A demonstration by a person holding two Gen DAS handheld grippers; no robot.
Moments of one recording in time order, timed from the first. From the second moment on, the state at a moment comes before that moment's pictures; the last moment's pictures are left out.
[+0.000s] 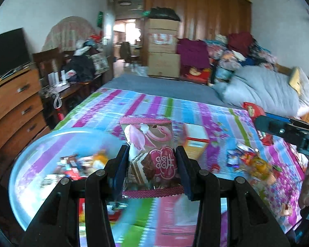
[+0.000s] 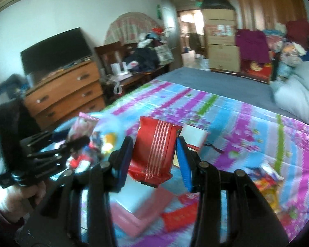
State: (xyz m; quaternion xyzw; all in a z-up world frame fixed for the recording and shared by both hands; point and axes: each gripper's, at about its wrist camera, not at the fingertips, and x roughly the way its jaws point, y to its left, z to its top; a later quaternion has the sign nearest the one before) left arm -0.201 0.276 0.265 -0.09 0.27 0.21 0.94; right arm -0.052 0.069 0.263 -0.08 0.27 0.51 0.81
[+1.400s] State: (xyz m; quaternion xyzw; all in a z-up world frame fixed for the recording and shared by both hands) left arm -0.241 0.460 0.221 -0.20 0.30 0.26 0.89; right arm -0.107 0.274 0.237 -0.15 0.35 0.61 0.70
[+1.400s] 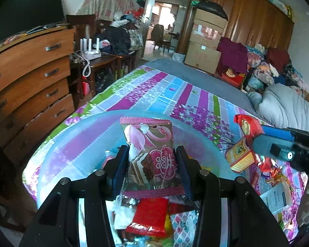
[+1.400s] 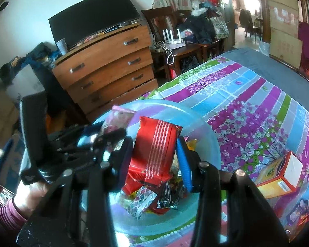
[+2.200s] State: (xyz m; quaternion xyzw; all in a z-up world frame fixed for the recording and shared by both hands) left arm -0.213 0.465 0.217 -0.21 0.31 0.25 0.89; right arm -0.093 0.260 0.222 -0.12 0.36 0.61 0.69
